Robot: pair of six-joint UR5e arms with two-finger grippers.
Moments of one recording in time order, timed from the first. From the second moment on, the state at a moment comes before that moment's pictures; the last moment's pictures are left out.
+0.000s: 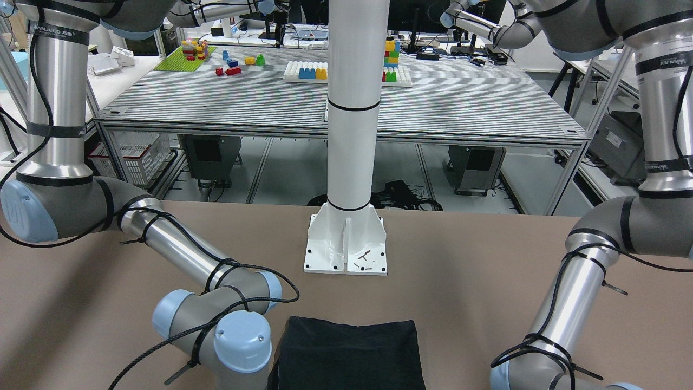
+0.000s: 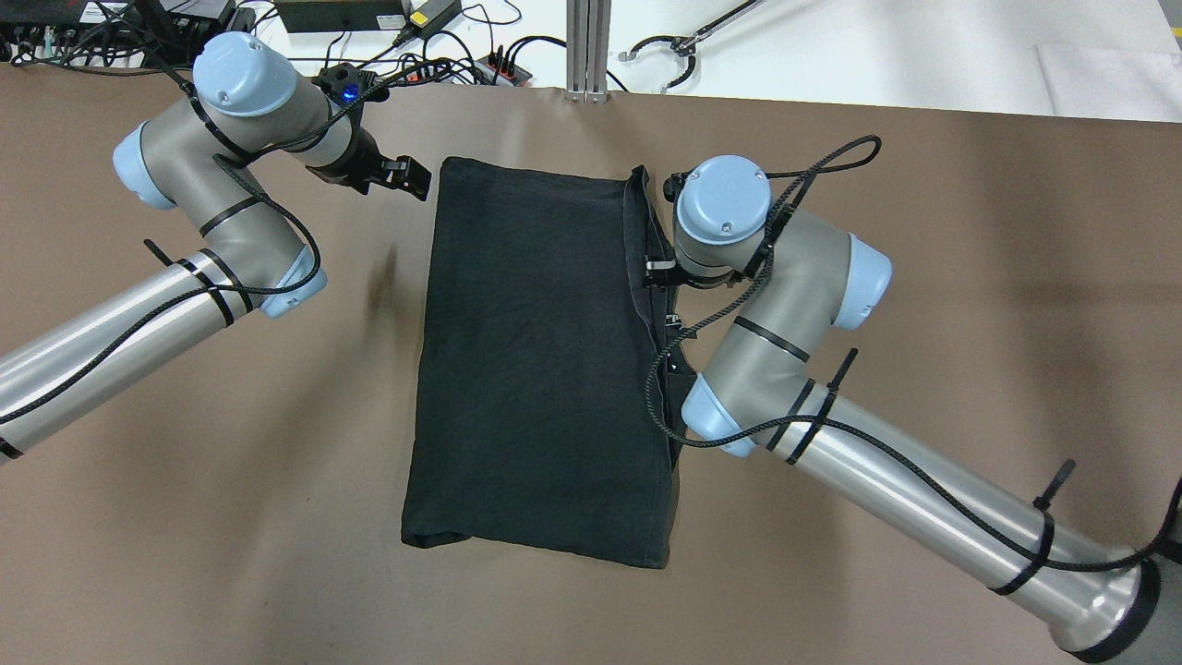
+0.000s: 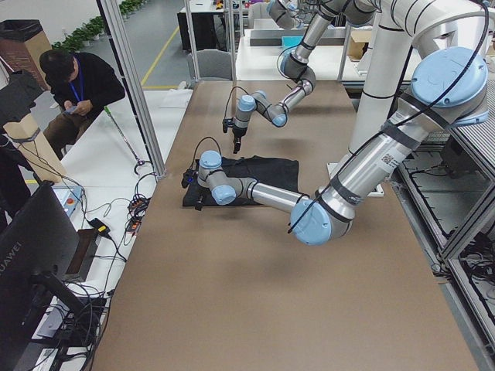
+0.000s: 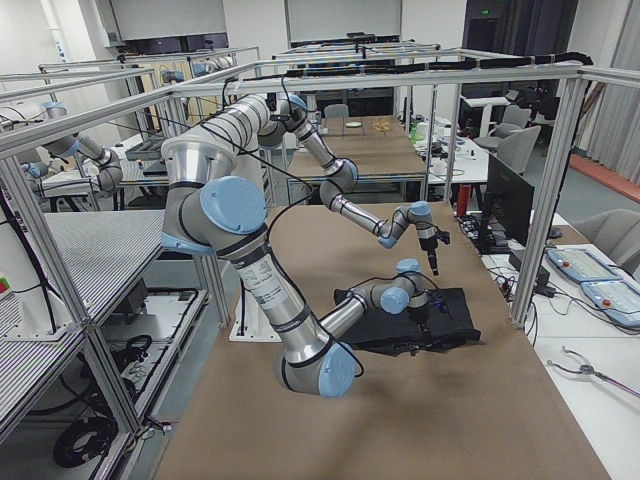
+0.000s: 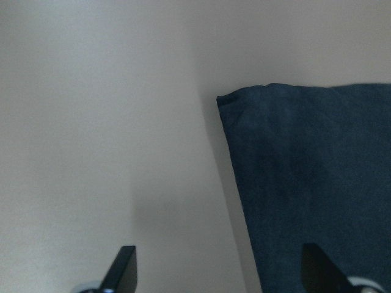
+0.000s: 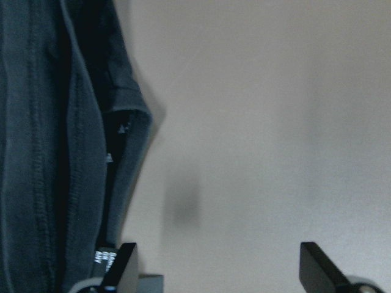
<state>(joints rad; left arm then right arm) -0.96 -2.36 -1.03 -2.26 -2.05 -0.87 0.73 -0.79 1.35 -1.43 1.76 0.98</state>
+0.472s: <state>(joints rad) -0.96 -2.36 -1.03 -2.26 -2.05 -0.87 0.68 -0.65 1.21 -1.43 1.76 1.10</state>
